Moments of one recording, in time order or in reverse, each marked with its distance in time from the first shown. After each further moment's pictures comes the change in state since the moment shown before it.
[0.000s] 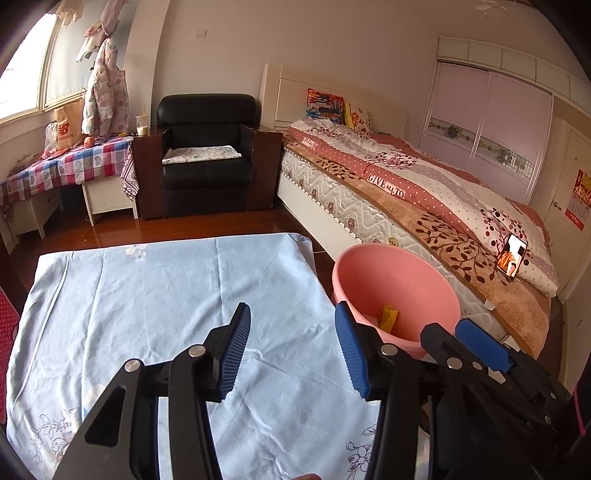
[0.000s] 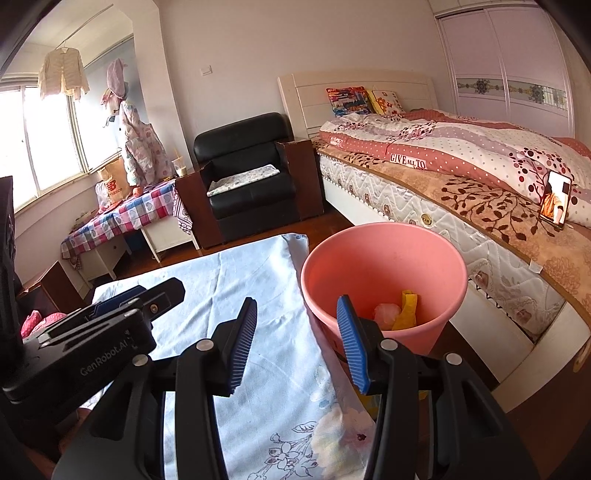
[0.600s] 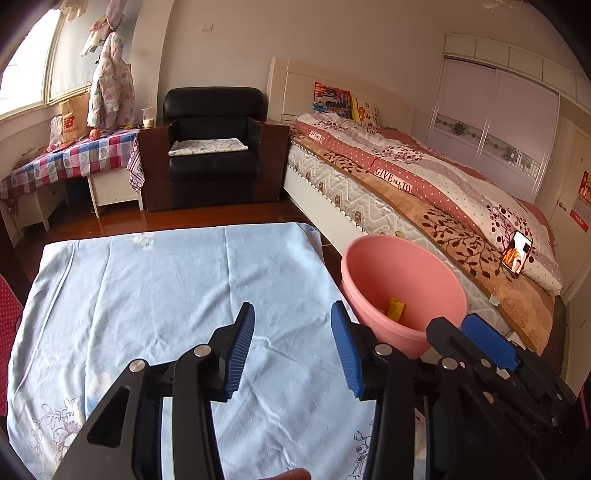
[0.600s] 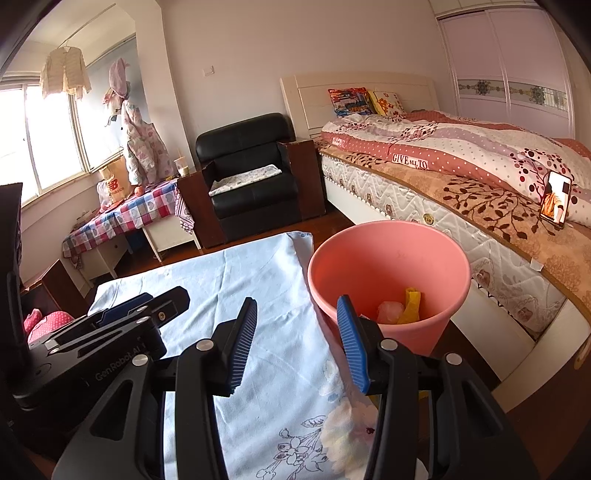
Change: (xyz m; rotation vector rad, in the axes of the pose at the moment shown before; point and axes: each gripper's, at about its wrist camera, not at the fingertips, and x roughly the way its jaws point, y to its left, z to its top) left arm 0.001 0.005 -0.010 -0.016 0.026 0.020; right arm -0.002 0.006 -0.004 -0.004 0.002 0.005
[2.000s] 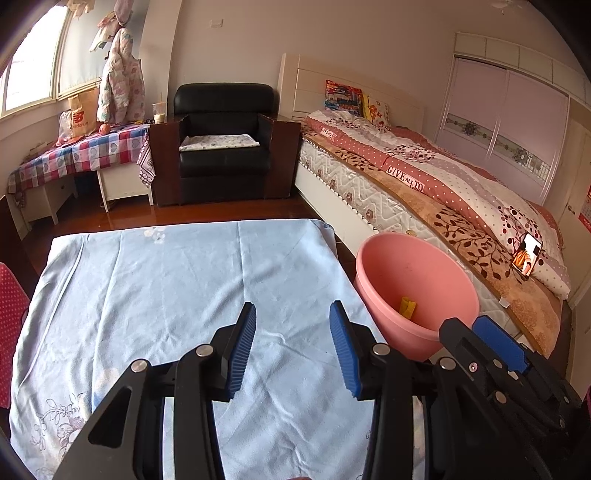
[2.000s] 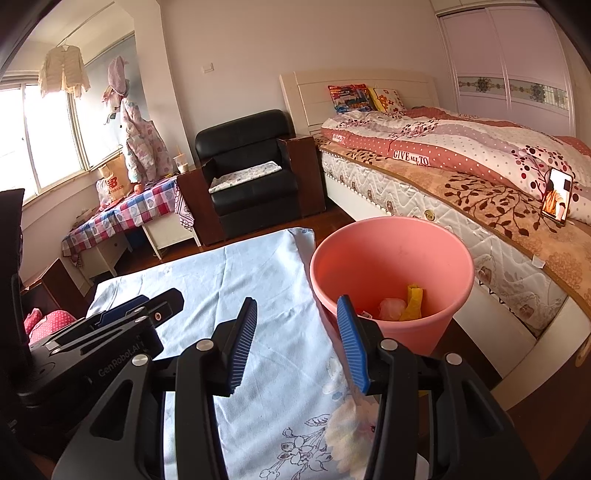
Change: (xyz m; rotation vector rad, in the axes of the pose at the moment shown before) left arm 0.001 0.013 -0.002 -0.020 0.013 0.036; right arm 0.003 0.004 -0.002 0.002 0.011 -0.004
